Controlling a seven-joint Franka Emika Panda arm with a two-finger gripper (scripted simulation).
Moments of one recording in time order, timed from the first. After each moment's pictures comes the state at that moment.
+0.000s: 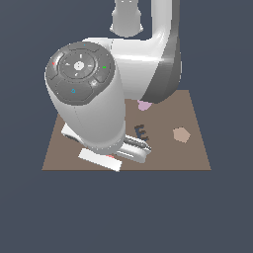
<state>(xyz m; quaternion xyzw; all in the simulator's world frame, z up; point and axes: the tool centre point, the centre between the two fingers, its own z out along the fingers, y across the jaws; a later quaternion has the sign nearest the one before) 0.093 -0.046 0.030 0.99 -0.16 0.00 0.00</state>
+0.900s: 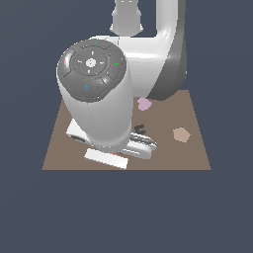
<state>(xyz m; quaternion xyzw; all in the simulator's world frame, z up) 0.090 -0.034 0.031 0.99 -0.13 0.00 0.00</state>
